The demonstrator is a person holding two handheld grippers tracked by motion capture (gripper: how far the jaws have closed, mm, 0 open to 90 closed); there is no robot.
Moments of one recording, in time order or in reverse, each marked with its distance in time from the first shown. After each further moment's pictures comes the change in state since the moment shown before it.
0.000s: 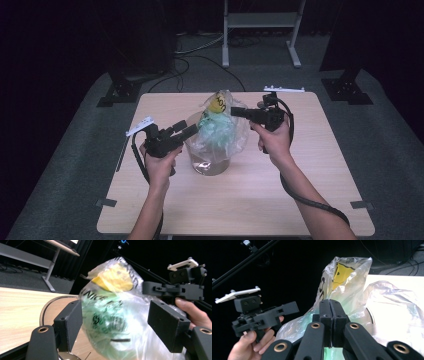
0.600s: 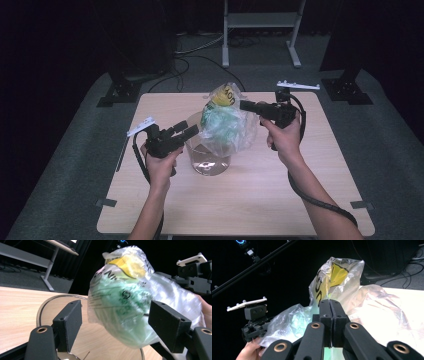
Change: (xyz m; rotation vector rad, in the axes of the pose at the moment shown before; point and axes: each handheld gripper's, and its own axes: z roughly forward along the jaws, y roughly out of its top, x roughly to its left) left arm -0.001 -0.001 0.002 0.005 -0.013 0.000; right arm 0.001 0.011 -0.027 -0.071 -0.012 -0.021
